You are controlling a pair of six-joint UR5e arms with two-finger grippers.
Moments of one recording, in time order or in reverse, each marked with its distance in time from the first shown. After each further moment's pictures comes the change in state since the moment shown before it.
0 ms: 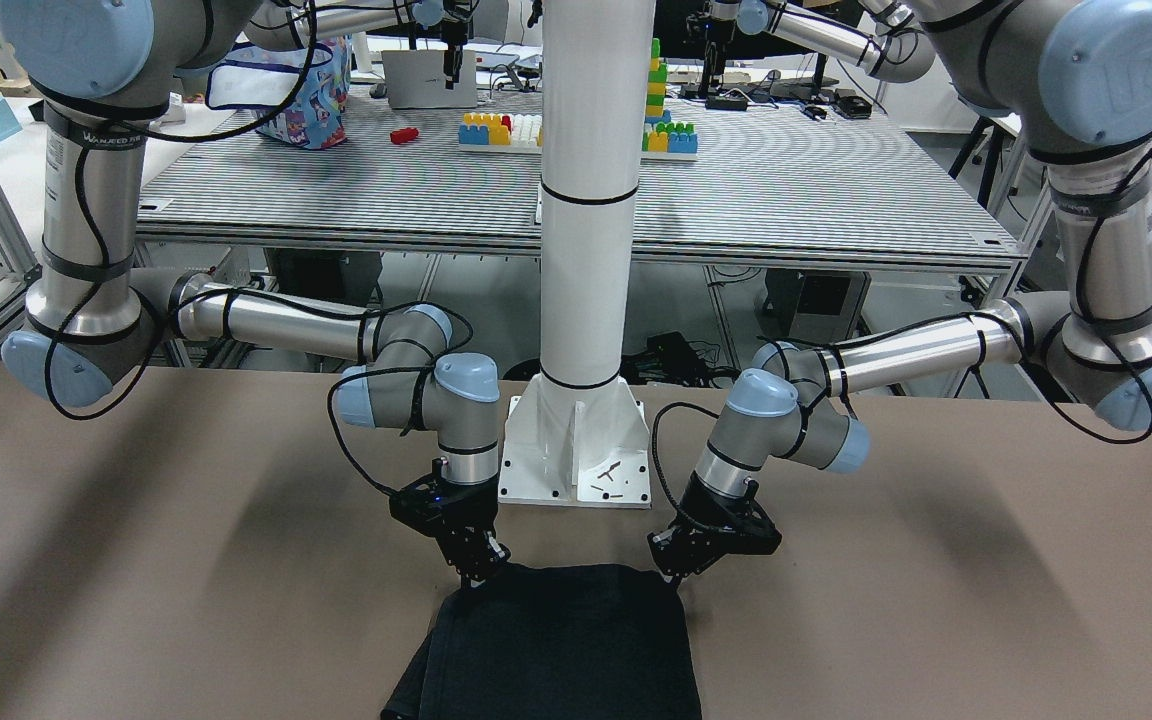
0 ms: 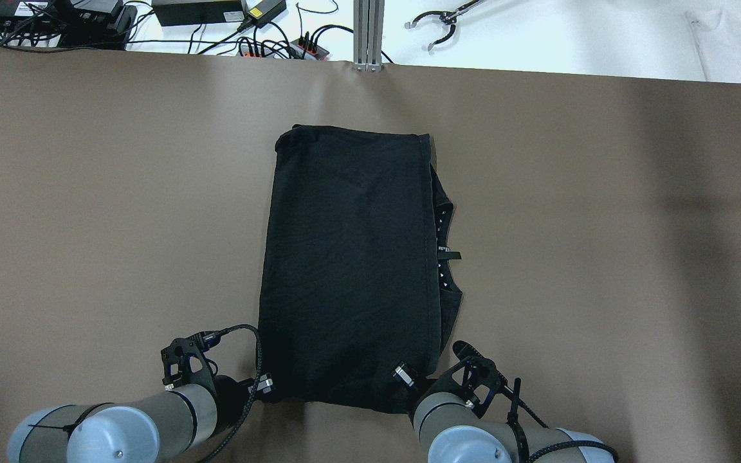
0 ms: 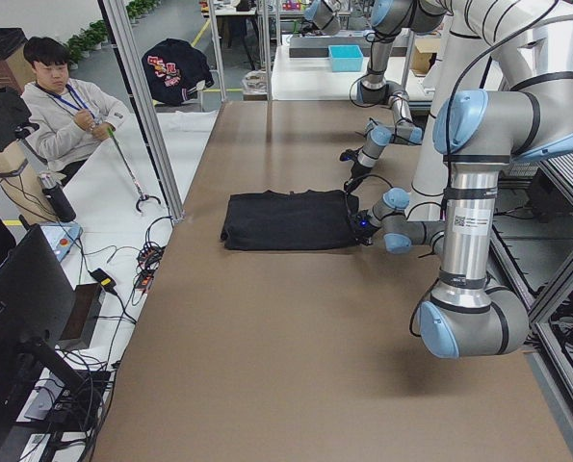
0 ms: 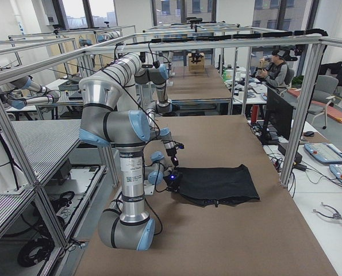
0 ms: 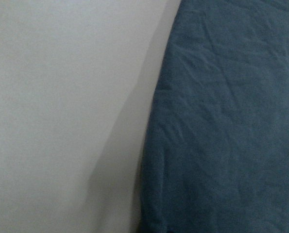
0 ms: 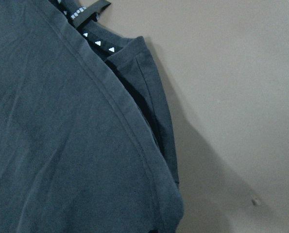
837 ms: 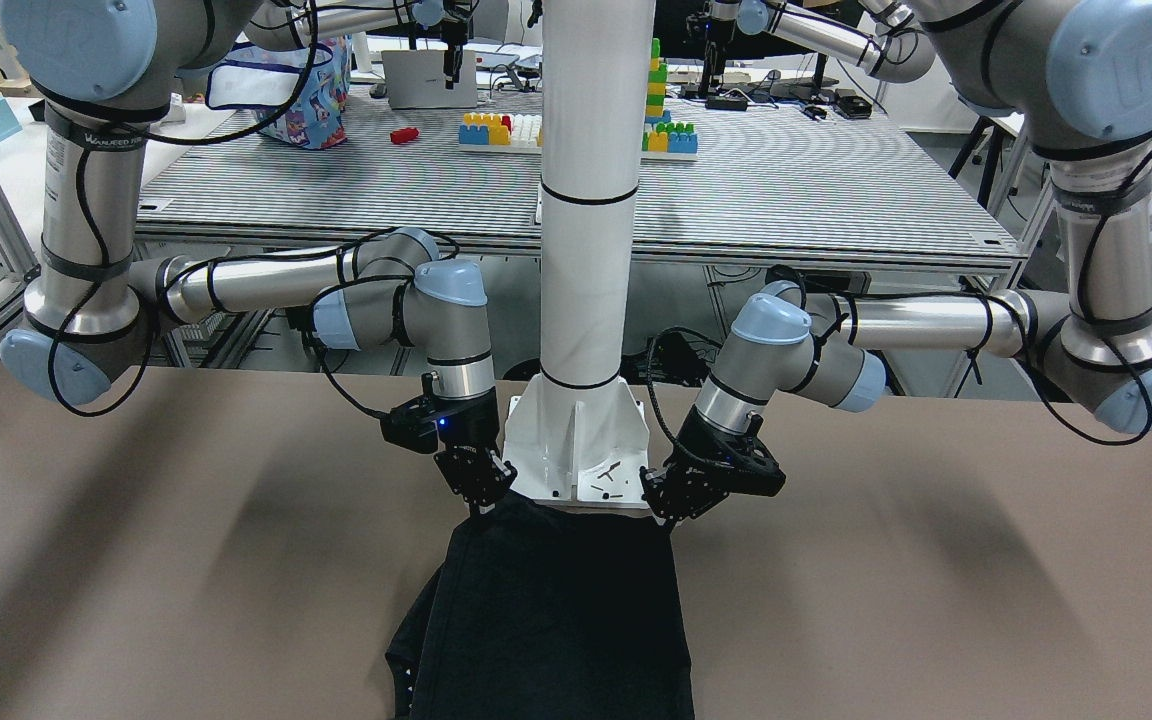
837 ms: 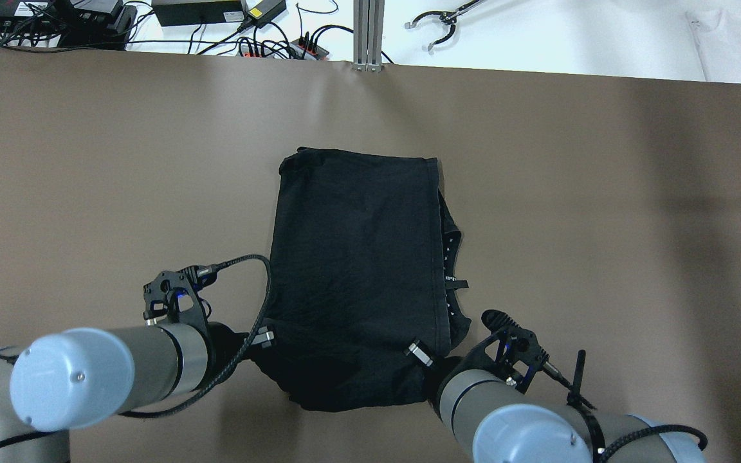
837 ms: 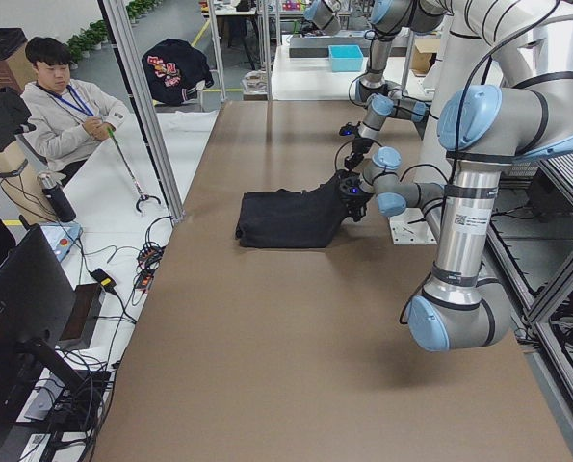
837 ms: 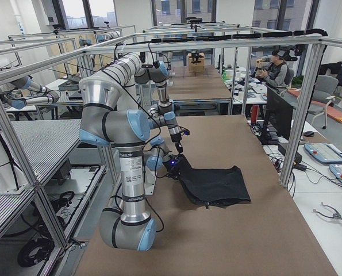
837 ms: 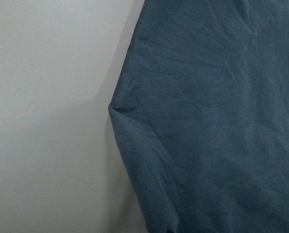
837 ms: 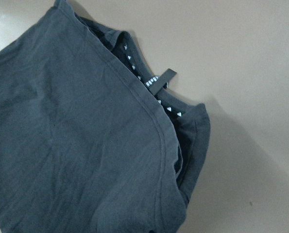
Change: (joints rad) left arm -0.147 -0.097 -0.255 0.395 -0.175 0.112; right arm 0.053 0.009 0.263 -0.218 0.057 -0.048
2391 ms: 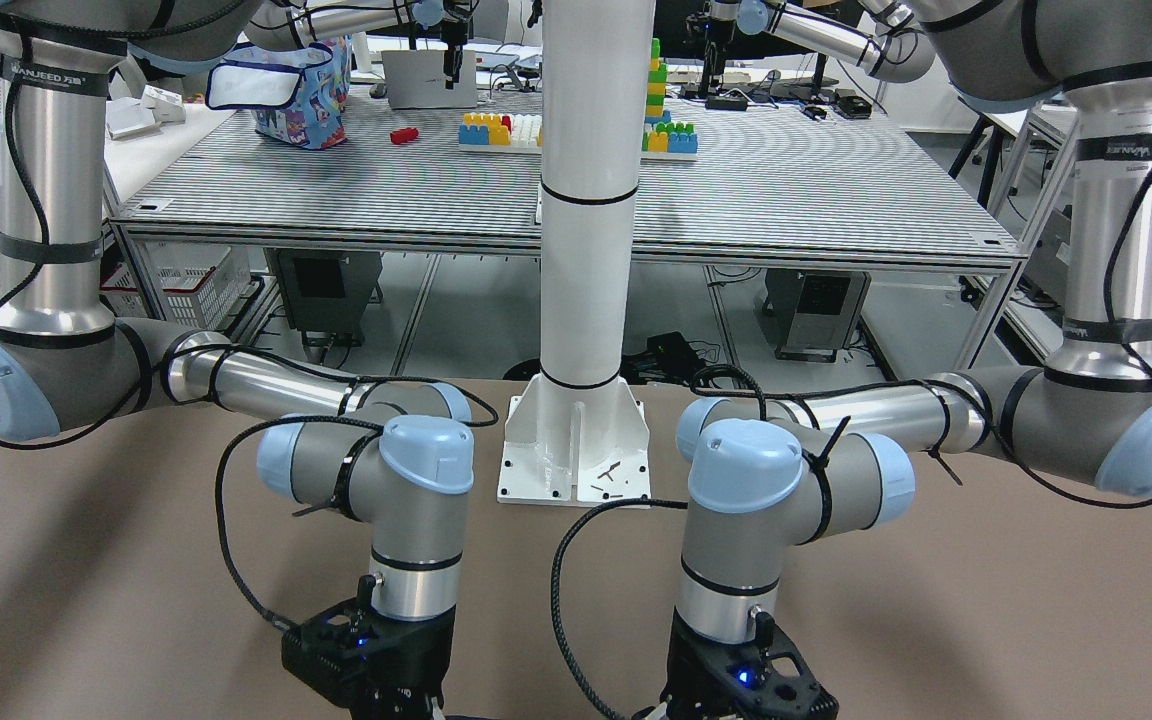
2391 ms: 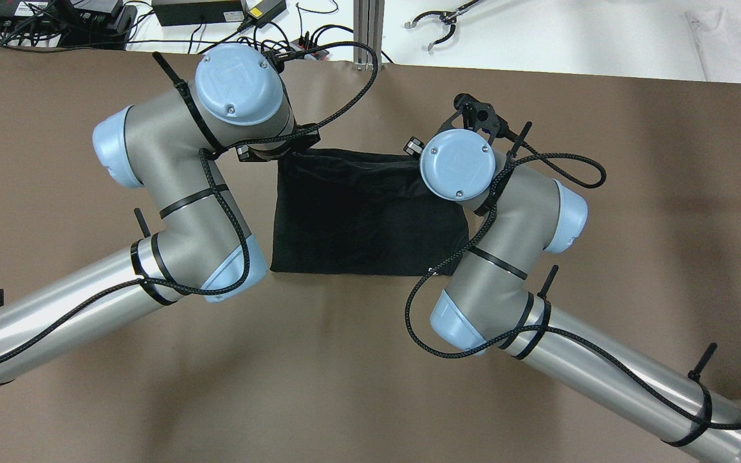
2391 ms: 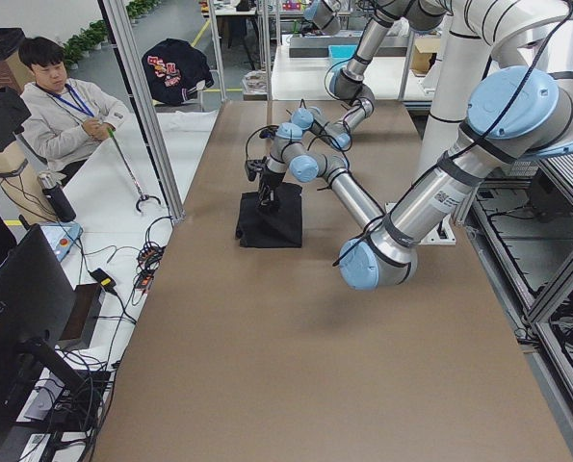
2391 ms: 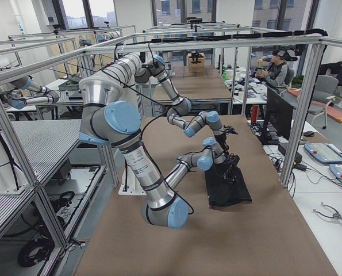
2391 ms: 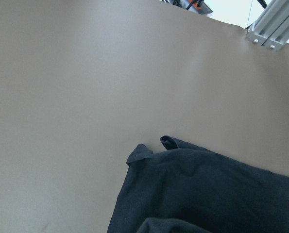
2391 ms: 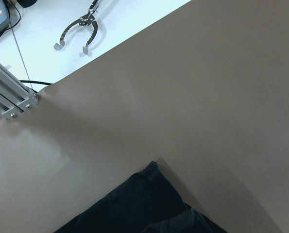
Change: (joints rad) left arm -0.435 -0.534 0.625 0.203 -0.167 0.332; right arm 0.484 0.372 -0.679 0.233 0.145 -0.431
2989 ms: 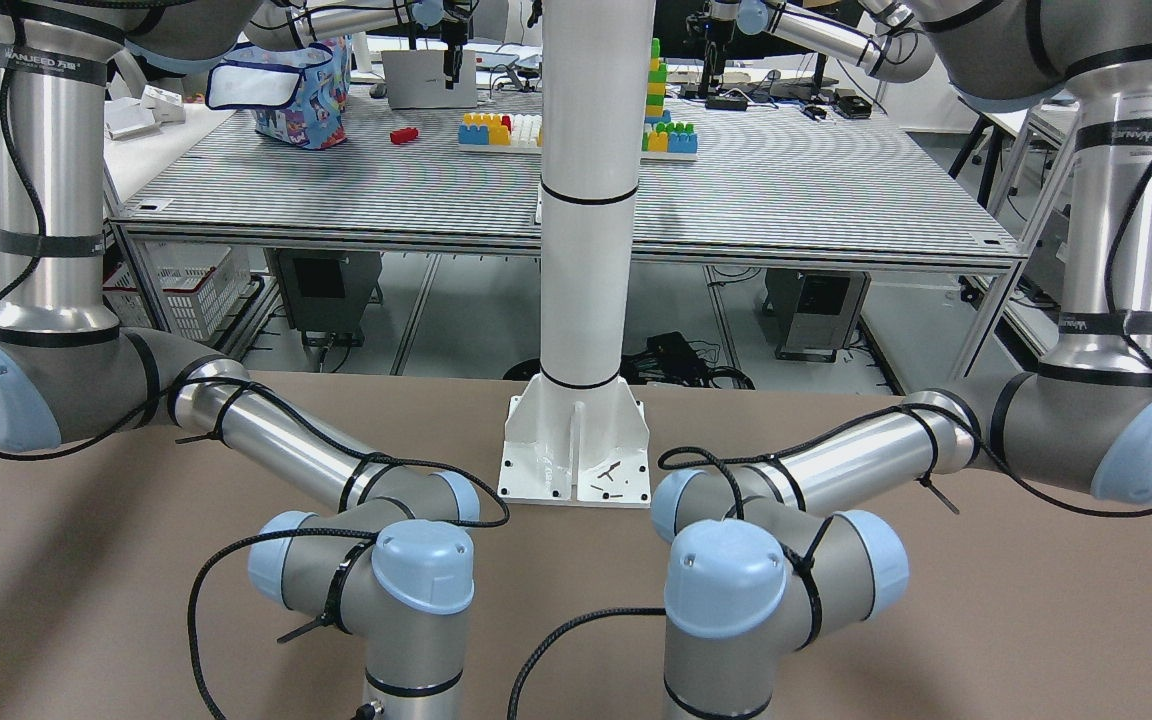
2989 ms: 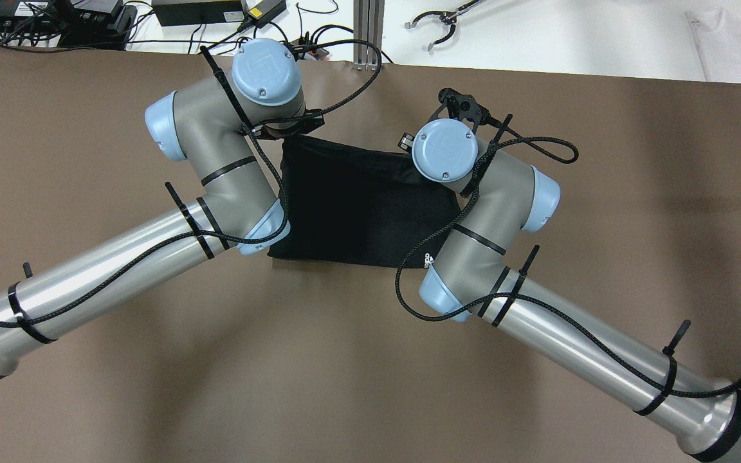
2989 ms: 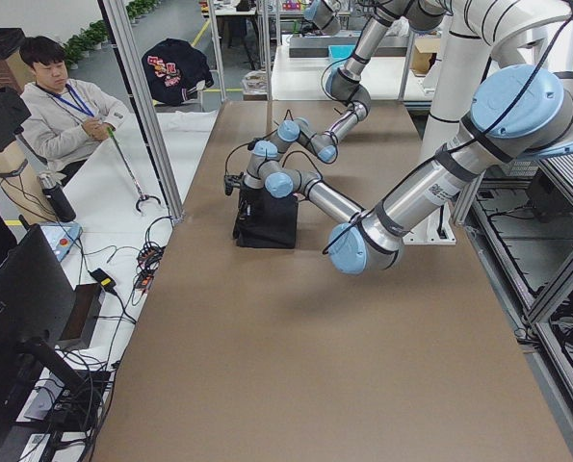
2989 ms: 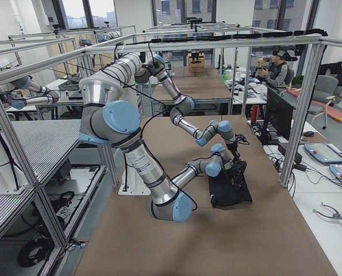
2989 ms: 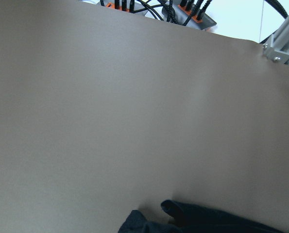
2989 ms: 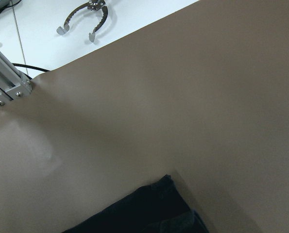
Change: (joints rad) left arm -0.037 -0.106 0.369 -0.239 0.008 0.080; right arm 0.024 0.071 -0.229 0.147 0.026 -0.110
